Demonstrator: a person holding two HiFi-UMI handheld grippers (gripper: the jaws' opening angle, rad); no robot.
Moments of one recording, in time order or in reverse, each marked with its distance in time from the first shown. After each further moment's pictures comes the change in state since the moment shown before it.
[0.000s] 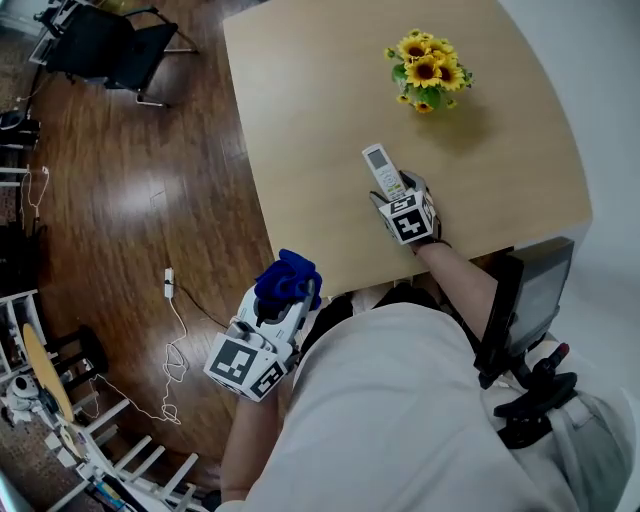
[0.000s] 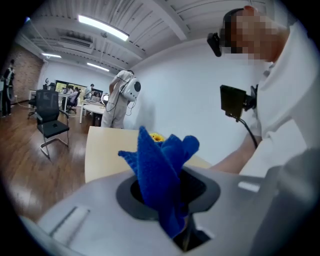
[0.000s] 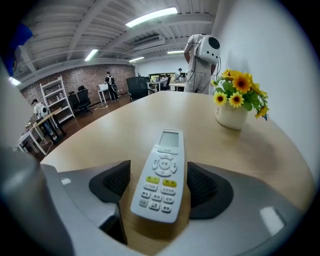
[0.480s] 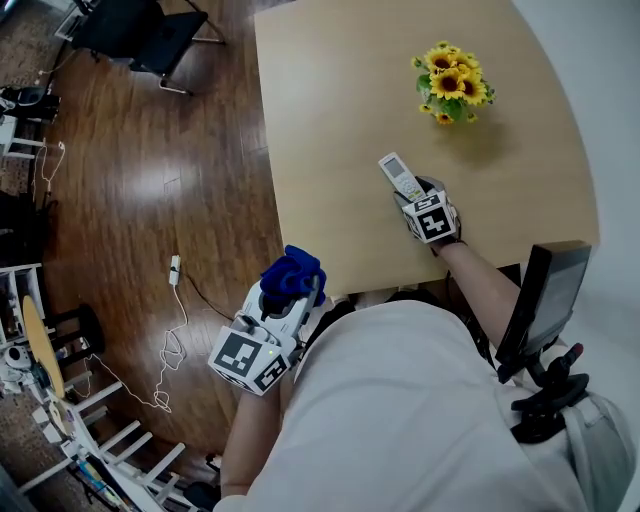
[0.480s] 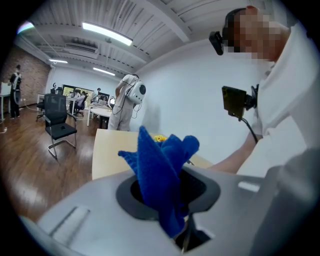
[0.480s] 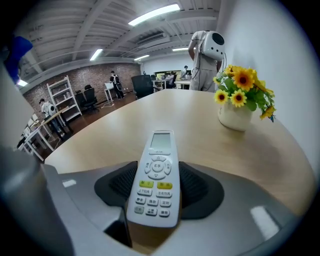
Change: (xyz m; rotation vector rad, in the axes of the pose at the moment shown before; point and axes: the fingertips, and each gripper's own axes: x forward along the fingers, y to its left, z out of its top) left arm -0.009 0.010 0.001 -0.006 -0.029 0.070; right arm 0.010 -0.017 -0.011 -0.027 0.026 0.071
